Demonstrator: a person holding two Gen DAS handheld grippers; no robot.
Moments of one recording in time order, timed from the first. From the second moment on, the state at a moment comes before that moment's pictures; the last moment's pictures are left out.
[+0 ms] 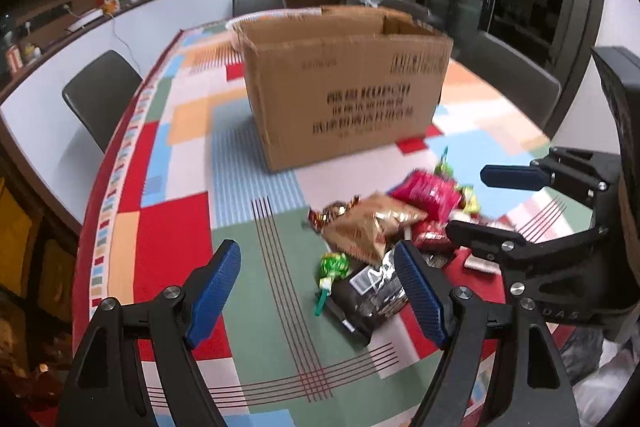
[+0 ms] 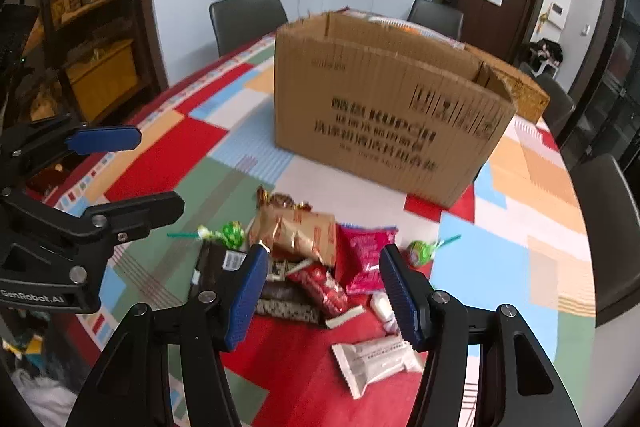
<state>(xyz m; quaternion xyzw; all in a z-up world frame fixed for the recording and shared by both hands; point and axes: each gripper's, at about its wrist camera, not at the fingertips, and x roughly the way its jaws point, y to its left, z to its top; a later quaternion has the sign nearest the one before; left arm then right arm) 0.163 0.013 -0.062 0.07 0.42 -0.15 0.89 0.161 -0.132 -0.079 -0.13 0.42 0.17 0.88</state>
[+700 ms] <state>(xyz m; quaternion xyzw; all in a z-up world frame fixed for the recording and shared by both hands) 0.203 -0.002 -0.121 0.09 0.50 -0.18 0.84 0.187 -0.137 -0.141 -0.12 0.50 0.18 0.84</state>
